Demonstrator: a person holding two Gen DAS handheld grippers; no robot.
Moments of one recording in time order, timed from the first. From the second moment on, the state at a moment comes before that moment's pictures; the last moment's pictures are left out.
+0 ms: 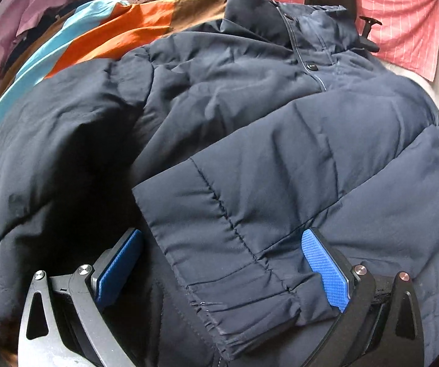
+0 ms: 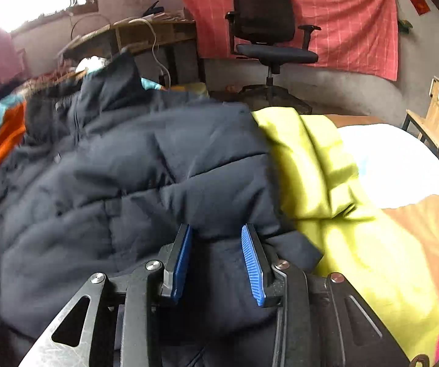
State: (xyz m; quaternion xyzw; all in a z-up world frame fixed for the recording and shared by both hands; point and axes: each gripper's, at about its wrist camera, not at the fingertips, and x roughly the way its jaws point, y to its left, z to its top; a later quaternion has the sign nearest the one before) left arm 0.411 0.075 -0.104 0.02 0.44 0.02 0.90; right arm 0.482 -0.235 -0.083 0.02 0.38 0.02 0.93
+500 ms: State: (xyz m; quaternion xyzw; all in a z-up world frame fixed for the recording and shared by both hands) left arm 0.335 0.144 -0.050 -0.15 0.35 0.02 0.92; right arm 0.462 -0.231 -0.076 0.02 0.33 -0.01 0.94
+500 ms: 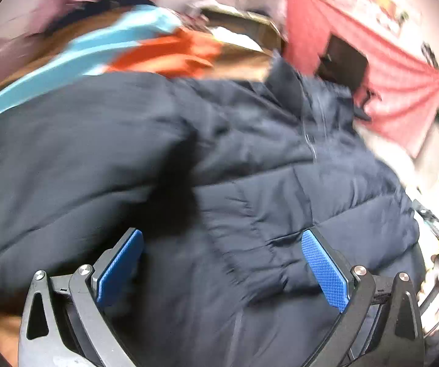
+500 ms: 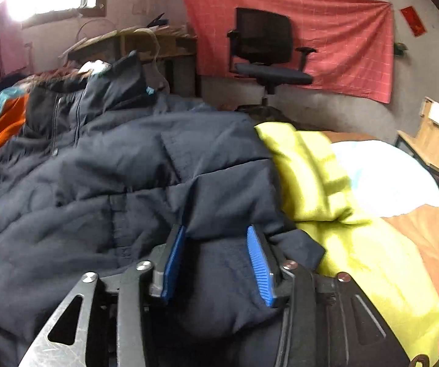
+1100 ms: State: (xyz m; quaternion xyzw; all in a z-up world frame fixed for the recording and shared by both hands) left arm 0.166 0.332 -0.049 -0.42 0.31 0.29 0.80; right arm 0.381 -0.012 -0.058 -0.05 0.32 0.27 0.91
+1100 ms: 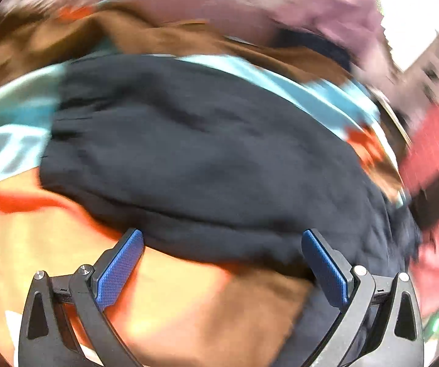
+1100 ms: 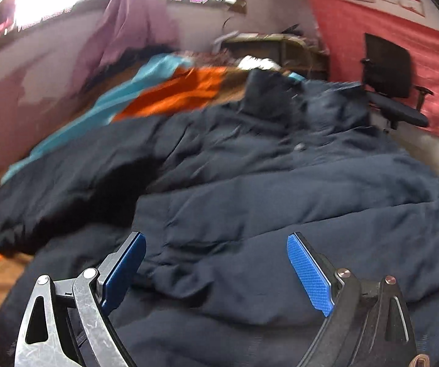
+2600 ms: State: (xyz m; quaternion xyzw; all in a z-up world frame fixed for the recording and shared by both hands) left arm 0.326 0.047 0.105 -0.01 0.15 -0.09 0.98; right arm 0.364 -0.182 0.009 0.07 0.26 0.20 0.94
